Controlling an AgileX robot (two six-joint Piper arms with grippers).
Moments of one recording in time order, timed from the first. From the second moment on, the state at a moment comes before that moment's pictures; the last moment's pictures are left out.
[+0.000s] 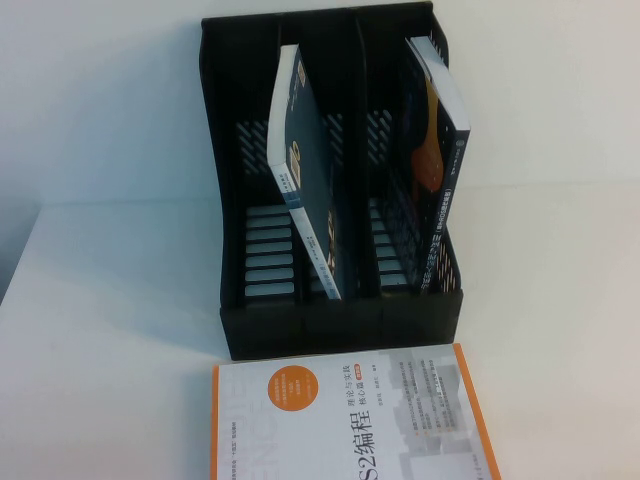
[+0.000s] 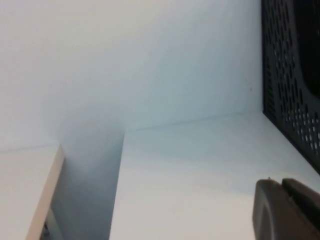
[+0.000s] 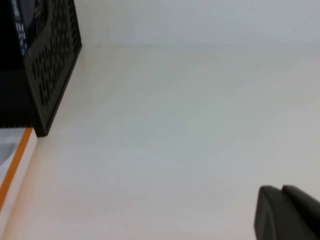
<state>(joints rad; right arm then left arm) 0.01 -0.01 0.03 0.08 0.39 -0.07 -0.04 -0.01 0.02 -0.15 0.18 0.21</state>
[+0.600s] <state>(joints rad) 0.01 -0.01 0.03 0.11 -0.25 -0.05 -0.04 -0.01 0.02 -0.17 -0.43 0.02</state>
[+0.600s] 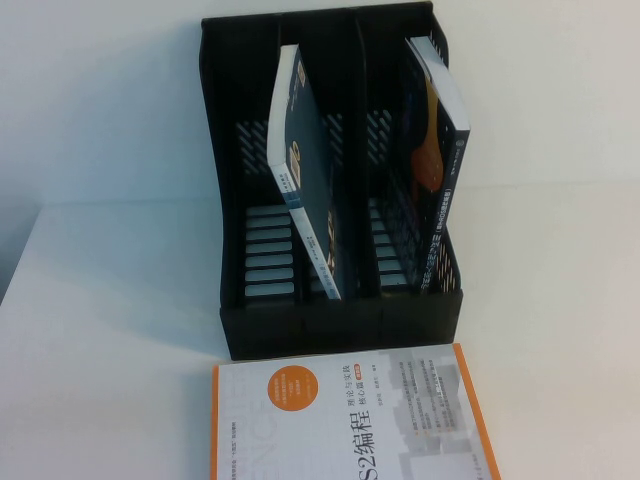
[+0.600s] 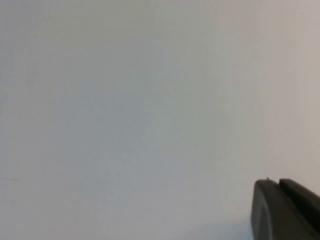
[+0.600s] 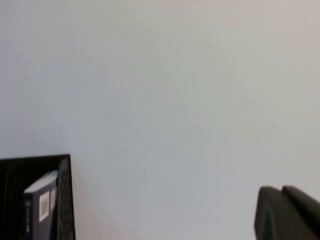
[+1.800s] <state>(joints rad) 0.01 0.20 -0.39 0.18 0.65 -0.18 -0.04 0.38 -0.45 -0.33 0.66 0.33</state>
